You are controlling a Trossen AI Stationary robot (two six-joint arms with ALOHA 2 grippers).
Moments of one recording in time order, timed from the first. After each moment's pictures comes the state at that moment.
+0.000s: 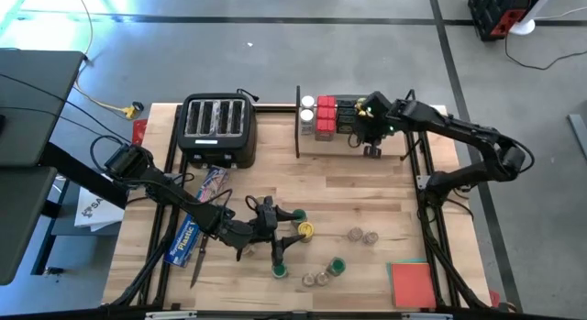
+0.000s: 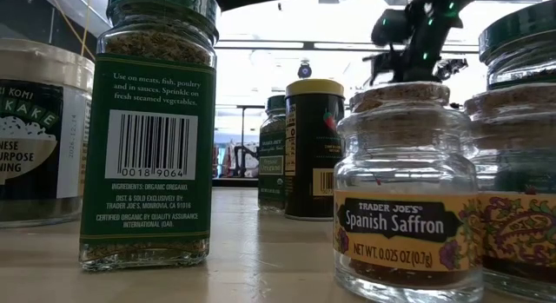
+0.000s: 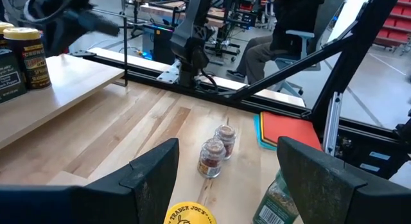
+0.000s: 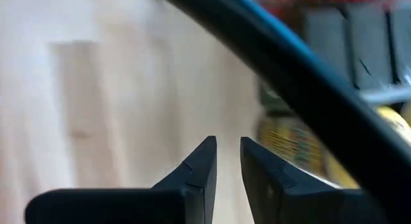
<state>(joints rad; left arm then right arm) -0.53 1.66 0.95 0.50 -0.70 -0.33 -0.59 1.32 1.03 -0.85 0.02 -0.49</state>
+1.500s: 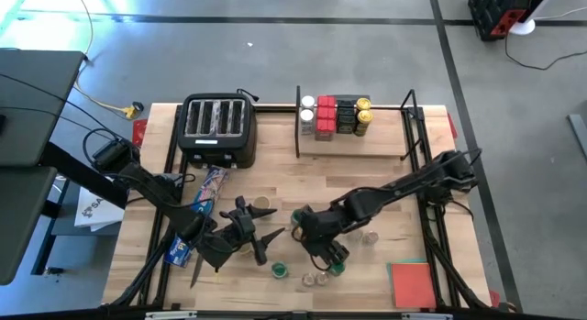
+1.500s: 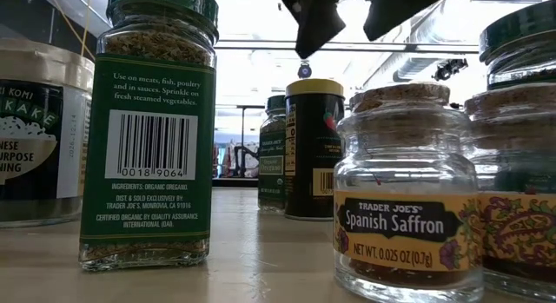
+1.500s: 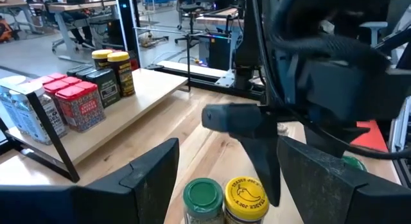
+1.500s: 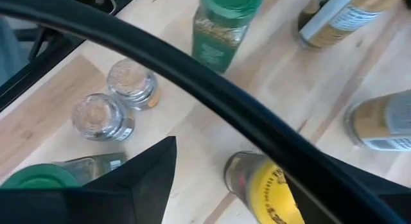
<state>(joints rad) -0.68 1.53 0.95 0.22 -1.08 -0.37 0.37 1.85 1.48 -0.64 -0.11 -0.39</state>
